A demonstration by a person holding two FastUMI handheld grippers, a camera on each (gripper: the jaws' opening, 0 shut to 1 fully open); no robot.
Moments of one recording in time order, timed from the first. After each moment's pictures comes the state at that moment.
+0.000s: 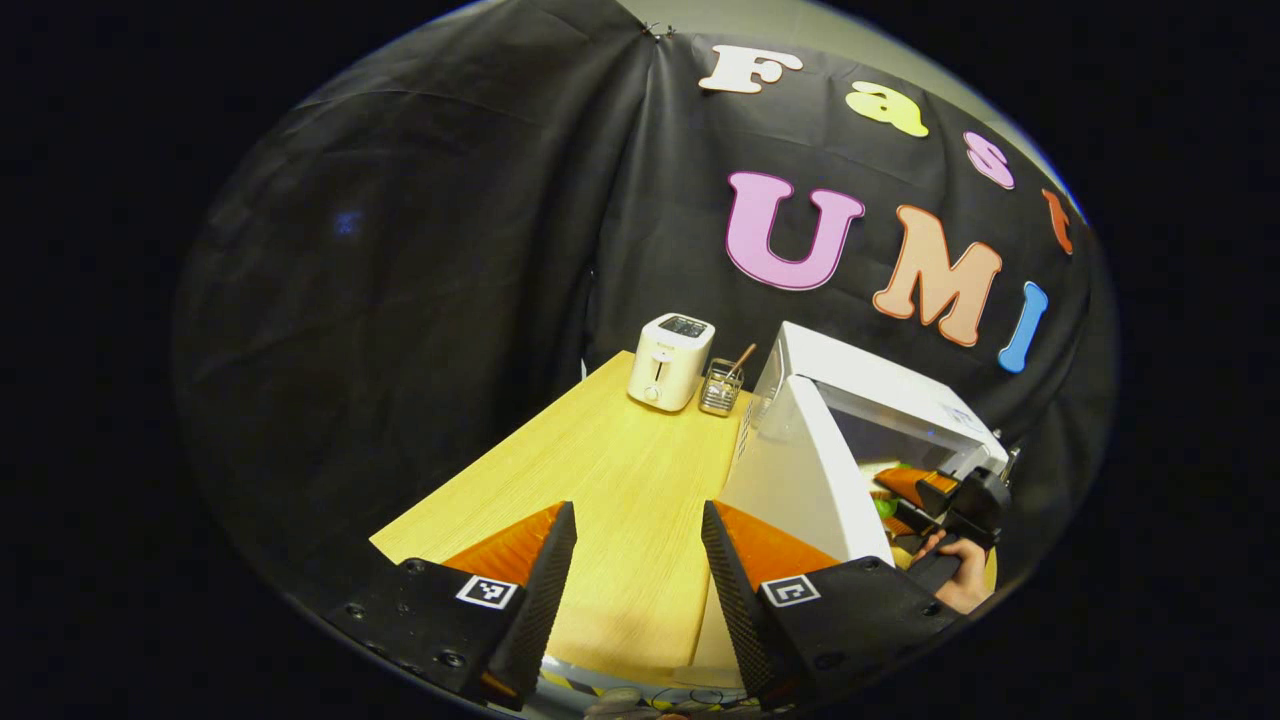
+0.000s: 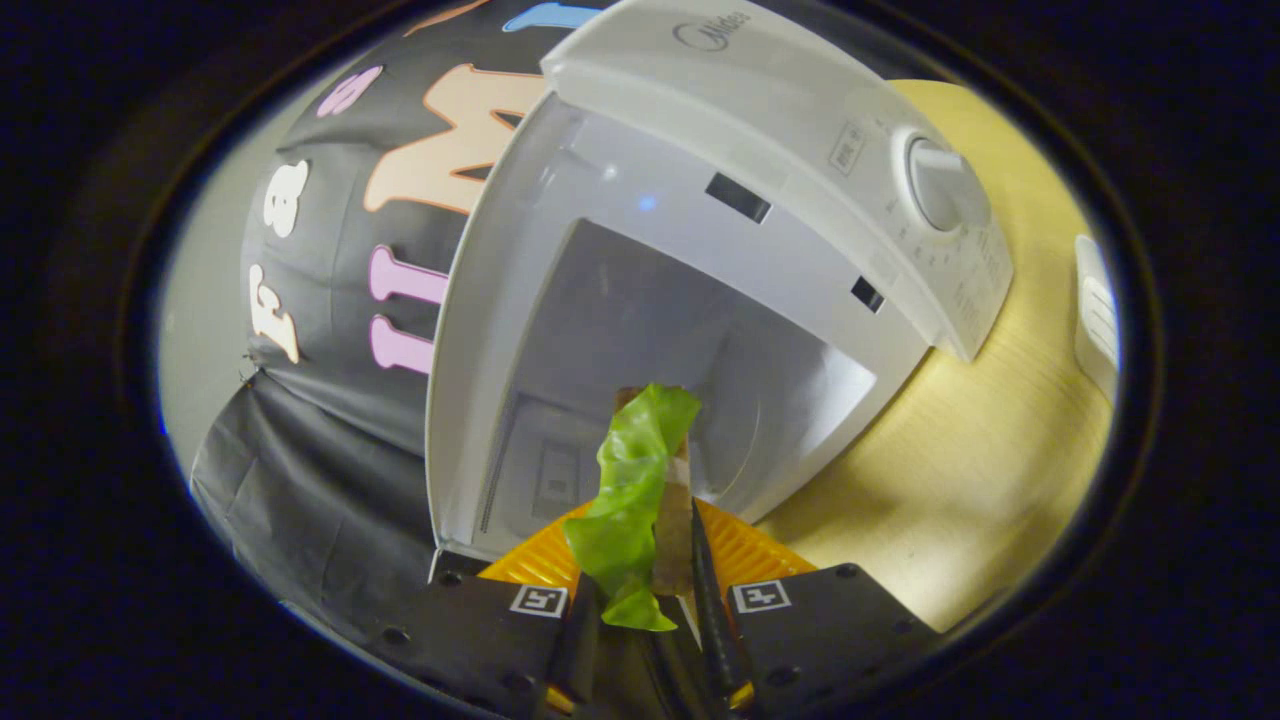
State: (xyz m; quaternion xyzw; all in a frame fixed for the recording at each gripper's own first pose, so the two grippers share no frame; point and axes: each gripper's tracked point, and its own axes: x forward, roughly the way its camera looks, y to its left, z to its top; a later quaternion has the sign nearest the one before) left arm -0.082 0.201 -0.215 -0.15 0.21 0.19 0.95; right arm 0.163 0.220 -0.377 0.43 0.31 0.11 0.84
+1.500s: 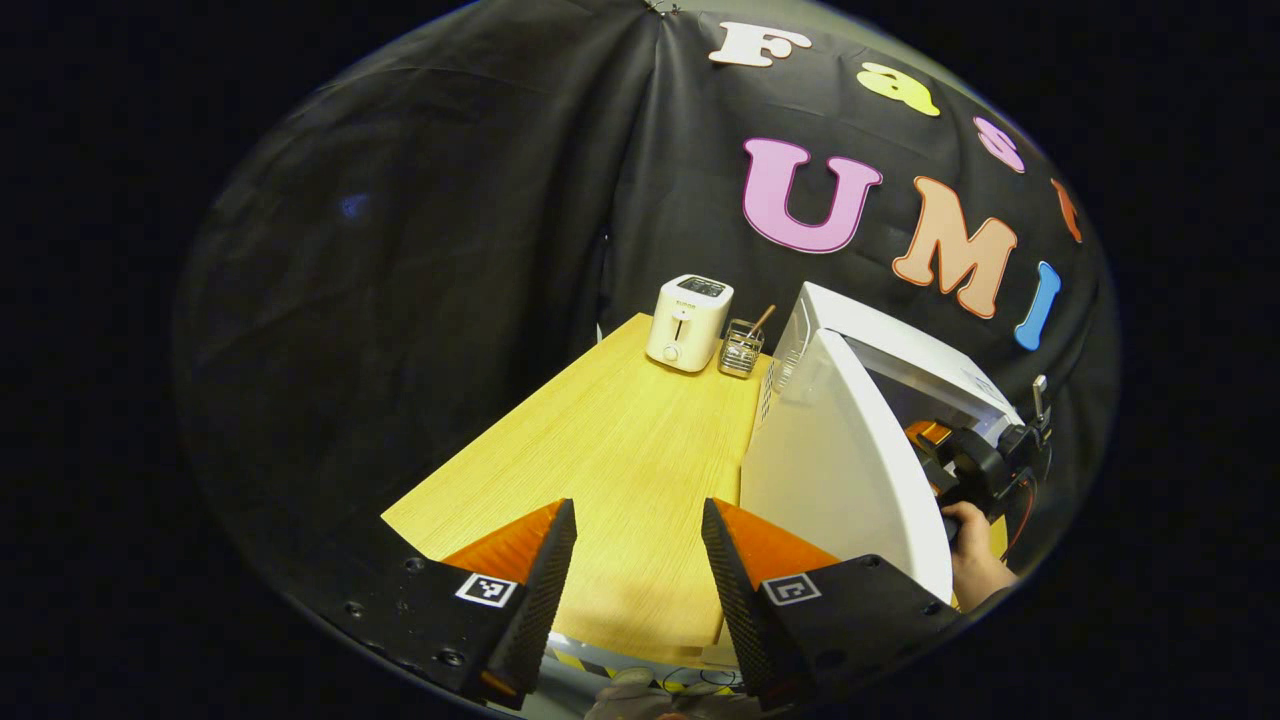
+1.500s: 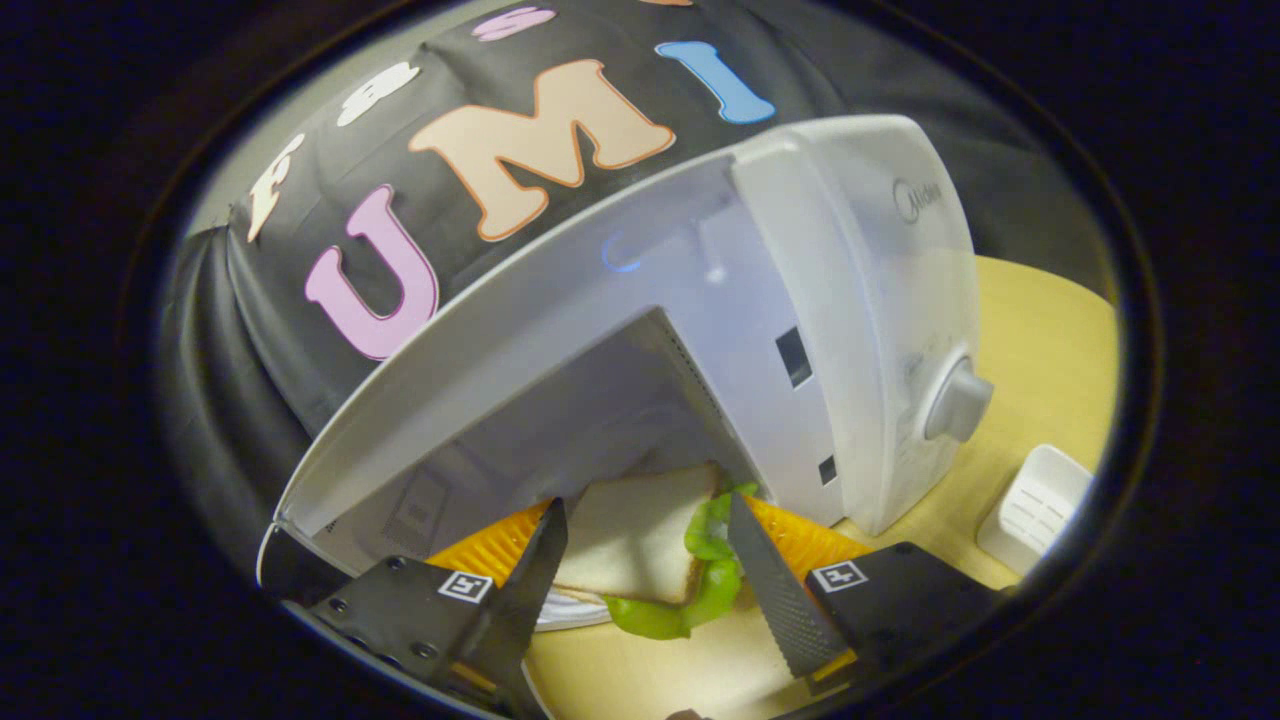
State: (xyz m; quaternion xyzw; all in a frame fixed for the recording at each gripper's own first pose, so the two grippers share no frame) left arm -0.094 0.203 -0.245 -0.15 0.26 0.20 0.93; right arm 0.206 0.176 -0.371 0.18 0.20 0.01 0.96
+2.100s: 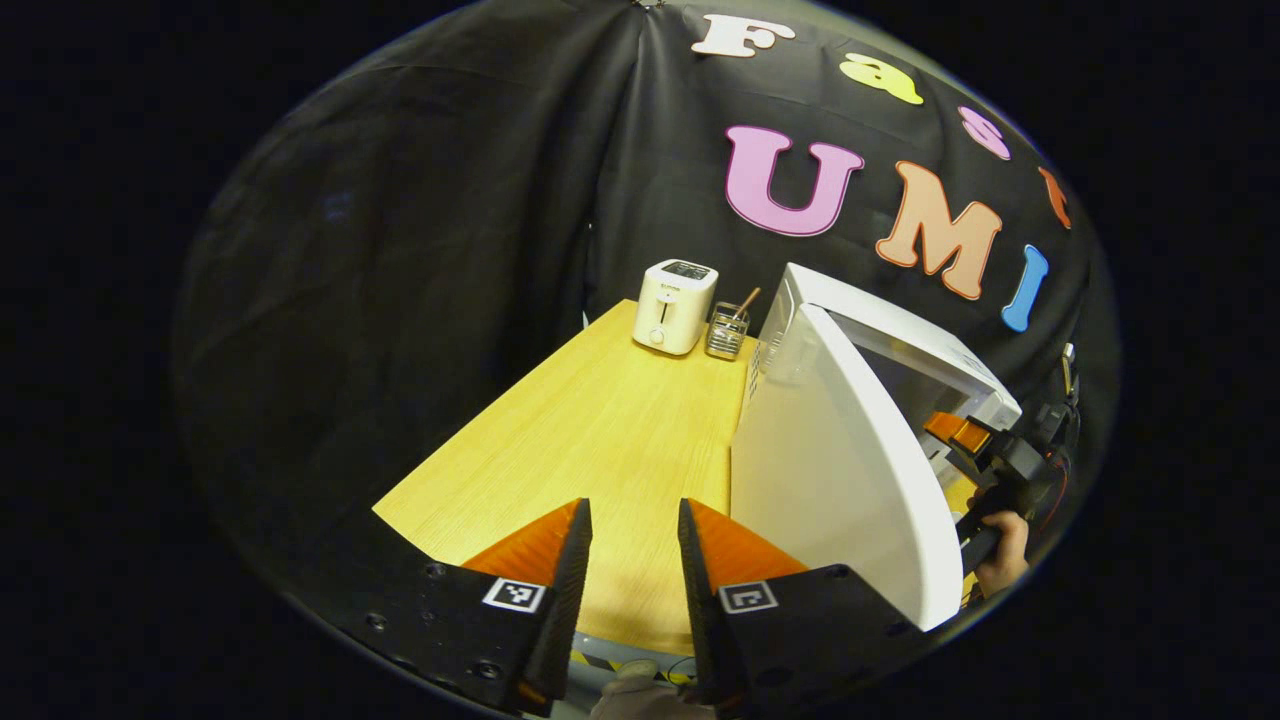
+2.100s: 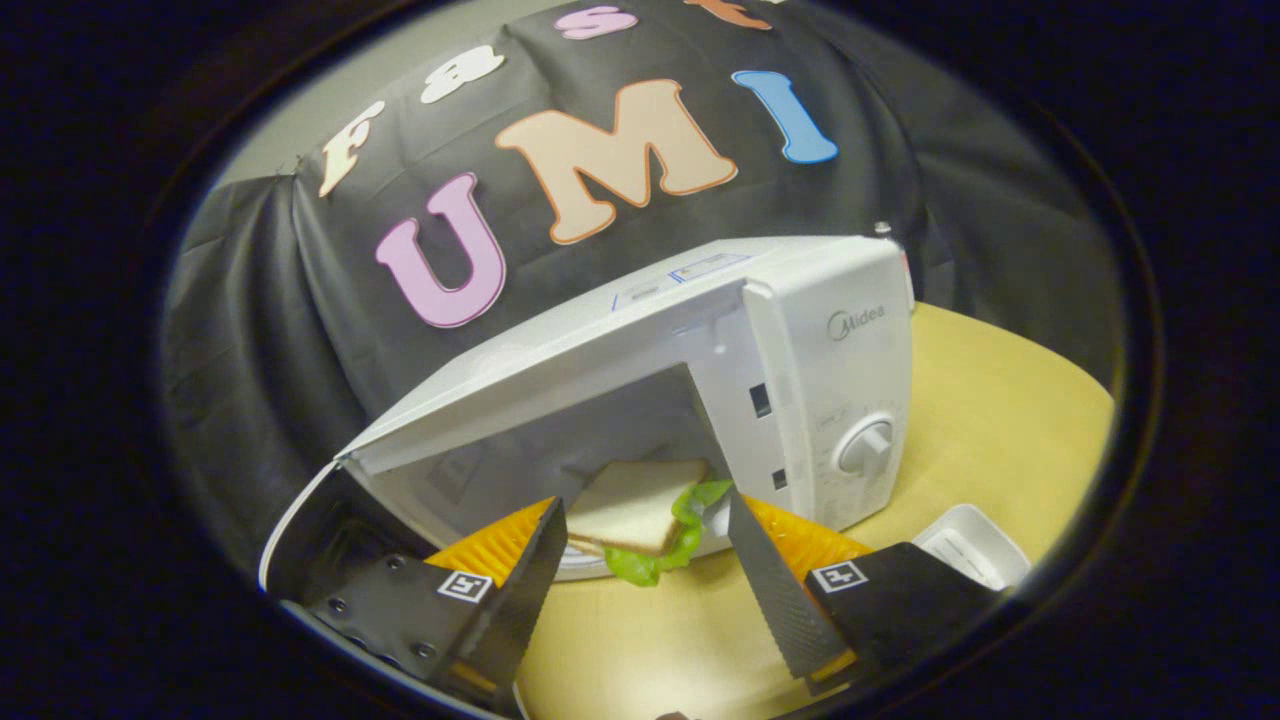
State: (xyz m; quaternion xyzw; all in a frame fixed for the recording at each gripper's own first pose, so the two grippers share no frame) left arm -0.103 0.185 -0.256 -0.15 0.28 0.17 0.94; right arm 0.131 0.155 -0.329 0.10 0.20 0.08 0.97
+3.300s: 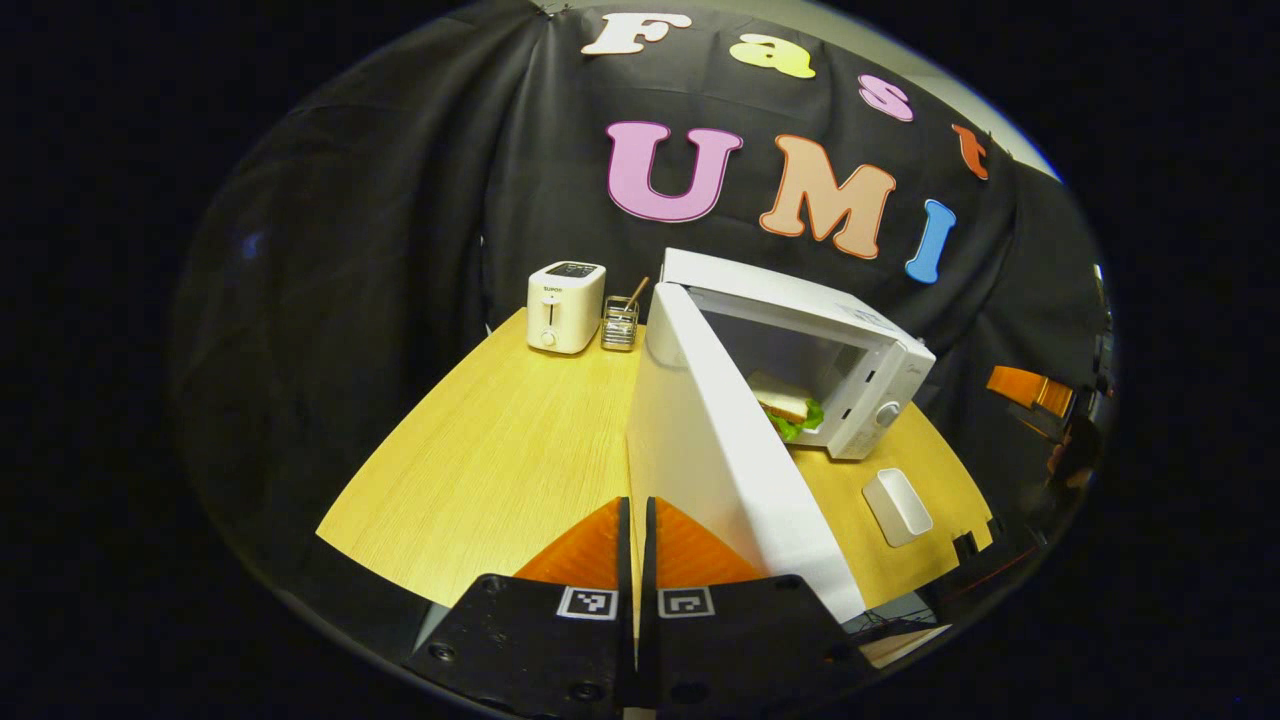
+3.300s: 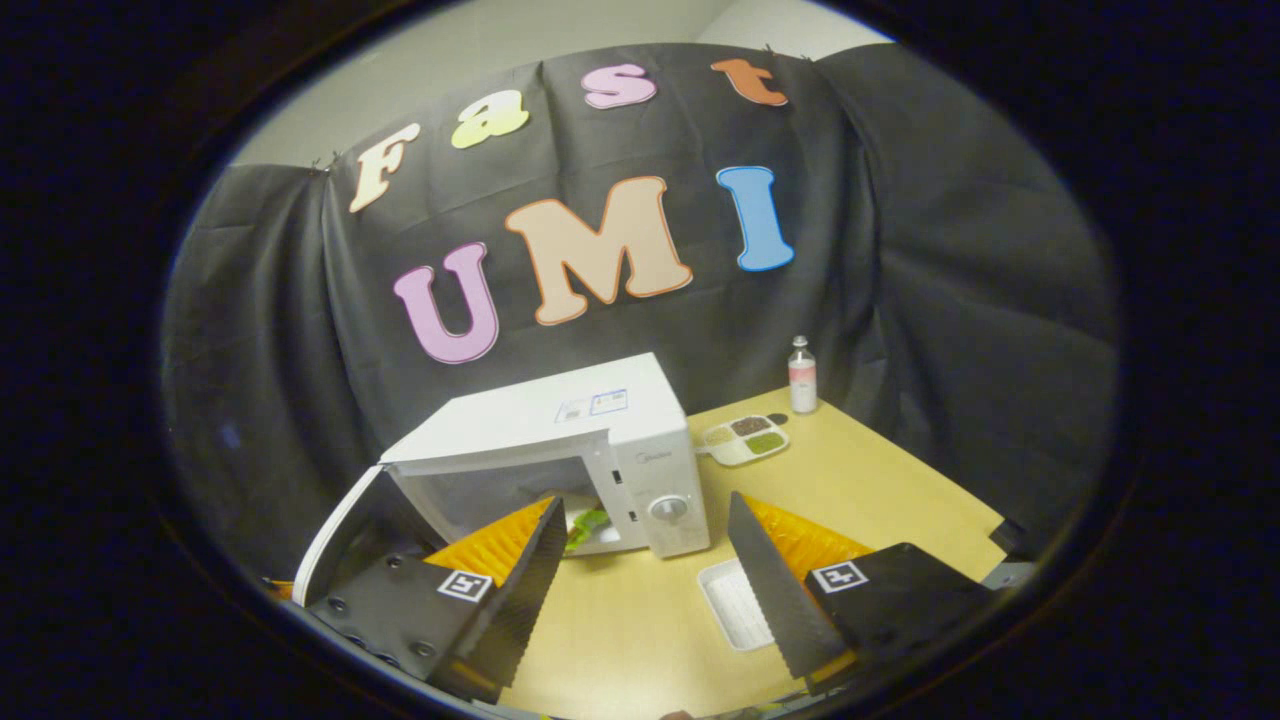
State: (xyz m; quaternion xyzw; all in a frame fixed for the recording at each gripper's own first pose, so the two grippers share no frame) left arm -0.089 0.102 -0.243 -0.10 0.27 0.04 0.96; right arm 0.038 0.012 -0.189 0.03 0.13 0.03 0.99
